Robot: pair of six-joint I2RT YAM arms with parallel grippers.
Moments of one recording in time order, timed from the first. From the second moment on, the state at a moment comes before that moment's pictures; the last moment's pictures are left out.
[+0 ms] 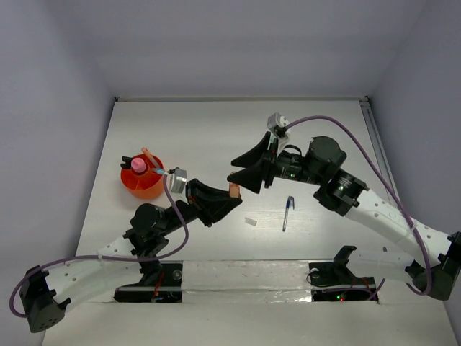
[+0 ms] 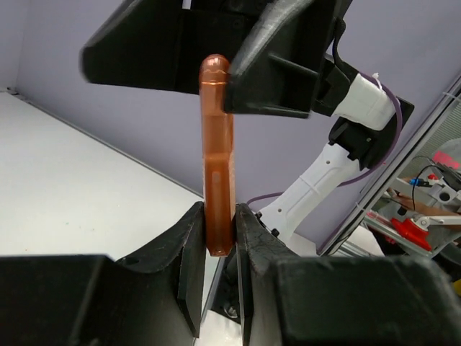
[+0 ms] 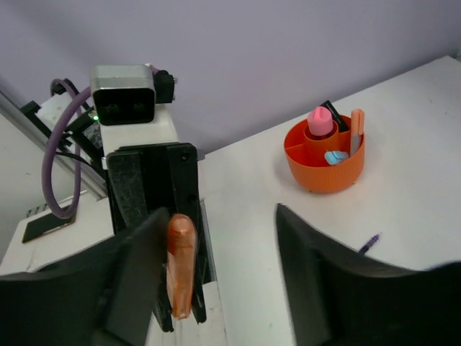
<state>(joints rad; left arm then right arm) -0.97 0.63 0.37 0.68 0.22 -0.61 0.86 1.09 1.09 0.10 -0.50 0.36</state>
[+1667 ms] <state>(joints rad) -0.86 0.68 0.57 0.34 0.13 -0.60 0.79 1.07 0.77 0.36 -0.30 0.58</state>
